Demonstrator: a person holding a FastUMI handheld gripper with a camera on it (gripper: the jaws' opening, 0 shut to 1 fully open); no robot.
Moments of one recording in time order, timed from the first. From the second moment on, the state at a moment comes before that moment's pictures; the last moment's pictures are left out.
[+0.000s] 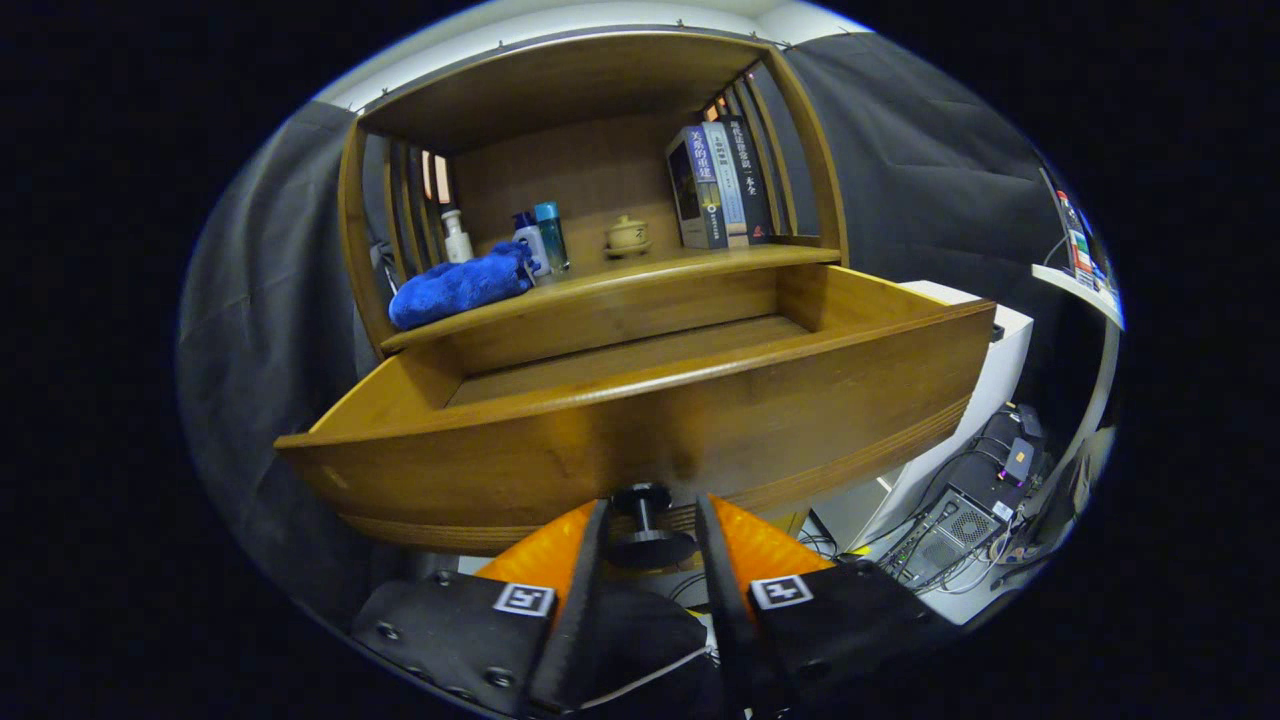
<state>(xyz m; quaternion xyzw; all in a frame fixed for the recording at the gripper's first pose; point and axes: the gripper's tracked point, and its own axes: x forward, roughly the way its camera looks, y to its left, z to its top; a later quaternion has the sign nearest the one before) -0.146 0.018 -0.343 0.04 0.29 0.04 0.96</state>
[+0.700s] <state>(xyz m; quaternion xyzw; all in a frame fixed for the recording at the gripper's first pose) -0.111 0.034 -0.226 0.04 0.23 0.03 0.97</state>
